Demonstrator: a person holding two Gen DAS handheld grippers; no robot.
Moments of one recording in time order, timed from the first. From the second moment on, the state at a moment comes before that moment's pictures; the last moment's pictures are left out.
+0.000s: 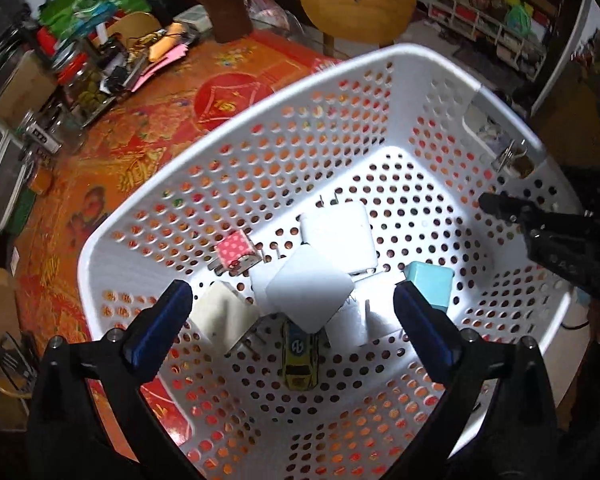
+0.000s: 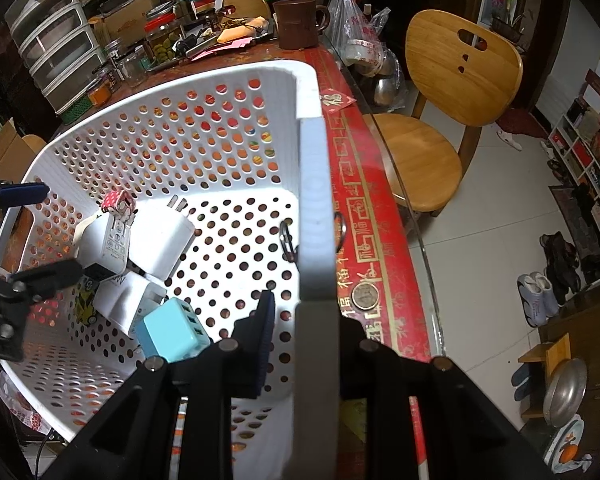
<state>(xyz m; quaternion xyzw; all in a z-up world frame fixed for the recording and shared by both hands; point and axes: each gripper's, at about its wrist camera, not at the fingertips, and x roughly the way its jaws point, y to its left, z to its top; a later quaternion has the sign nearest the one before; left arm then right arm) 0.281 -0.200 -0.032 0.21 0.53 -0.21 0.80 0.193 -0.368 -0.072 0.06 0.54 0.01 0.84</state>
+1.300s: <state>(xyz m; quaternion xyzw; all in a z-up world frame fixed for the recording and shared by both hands) -0.007 -0.076 0.025 0.04 0.31 -0.09 0.95 -0.050 -0.290 0.035 0.05 0.28 0.00 0.96</state>
